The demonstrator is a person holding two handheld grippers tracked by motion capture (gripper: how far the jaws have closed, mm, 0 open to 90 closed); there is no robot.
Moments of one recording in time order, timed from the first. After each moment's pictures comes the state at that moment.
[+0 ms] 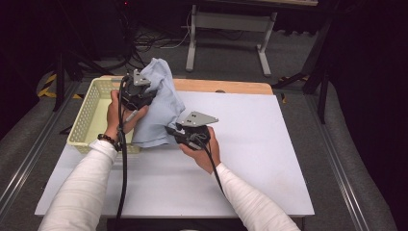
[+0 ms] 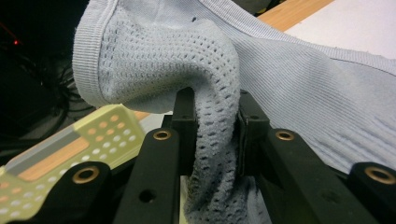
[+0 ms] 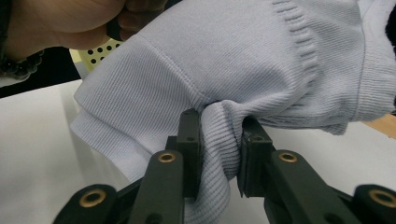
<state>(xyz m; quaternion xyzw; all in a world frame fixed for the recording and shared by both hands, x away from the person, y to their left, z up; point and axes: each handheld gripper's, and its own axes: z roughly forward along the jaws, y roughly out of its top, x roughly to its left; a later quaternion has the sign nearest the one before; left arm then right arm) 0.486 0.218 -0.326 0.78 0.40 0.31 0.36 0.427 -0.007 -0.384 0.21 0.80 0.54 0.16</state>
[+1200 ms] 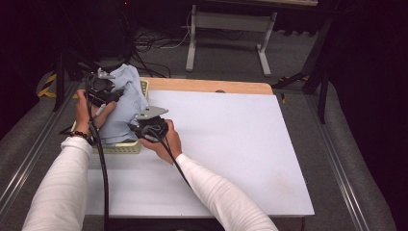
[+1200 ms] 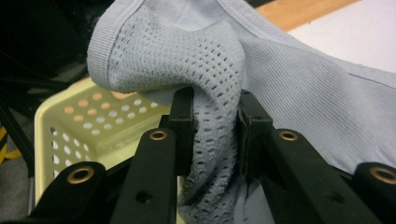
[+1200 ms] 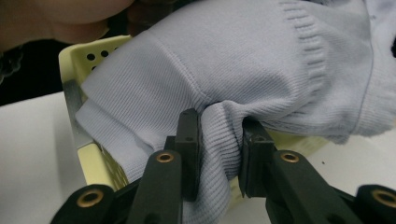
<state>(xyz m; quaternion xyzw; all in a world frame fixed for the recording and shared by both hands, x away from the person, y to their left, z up) 0.512 0.317 -0.350 0.77 0.49 0.29 0.30 0.451 0.112 -0.400 0.19 0.83 0.51 0.14</state>
